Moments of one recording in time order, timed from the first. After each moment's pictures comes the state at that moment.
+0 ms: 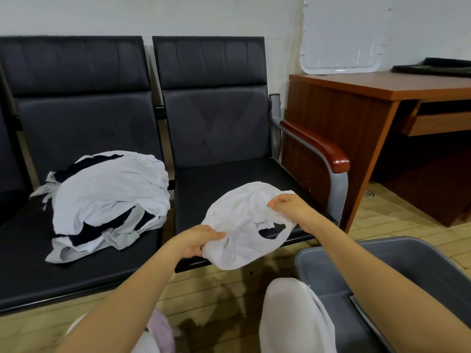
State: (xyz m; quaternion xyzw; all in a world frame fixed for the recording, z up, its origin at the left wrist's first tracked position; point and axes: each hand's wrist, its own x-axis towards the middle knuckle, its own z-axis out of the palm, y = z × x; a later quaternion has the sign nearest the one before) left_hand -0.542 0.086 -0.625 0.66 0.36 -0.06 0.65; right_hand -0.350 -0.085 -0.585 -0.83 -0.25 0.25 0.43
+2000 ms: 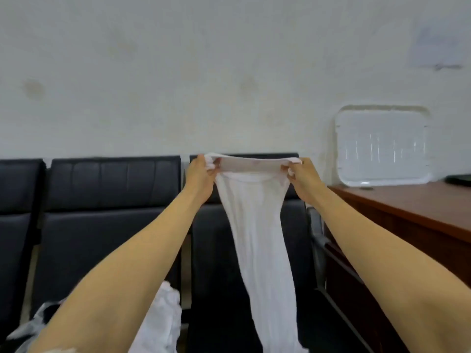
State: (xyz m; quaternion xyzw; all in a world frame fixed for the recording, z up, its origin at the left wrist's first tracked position) left_hand -0.373 0.294 -0.281 0.49 0.09 0.50 0.71; right_hand -0.190 0.162 -0.287 -0.57 -0.39 0.08 0.72
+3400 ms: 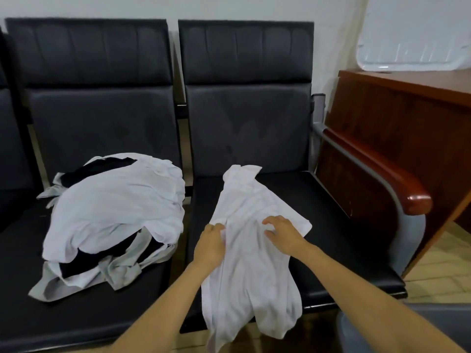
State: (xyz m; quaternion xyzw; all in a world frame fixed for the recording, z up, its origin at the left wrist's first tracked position) left_hand -0.465 0.191 -0.686 0.86 0.40 0.12 0.29; right_hand -0.287 0.066 -0.666 -0.83 -0.48 0.18 0.22
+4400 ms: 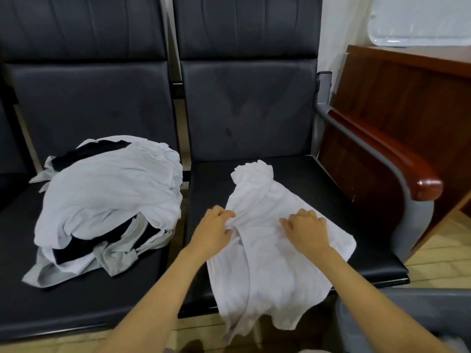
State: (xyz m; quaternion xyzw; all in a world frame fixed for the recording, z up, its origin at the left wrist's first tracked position) left_hand -0.468 0.183 -0.670 0.92 0.29 0.13 0.22; right_hand -0.298 0.027 -0.657 -0.92 -0.40 0.00 0.06
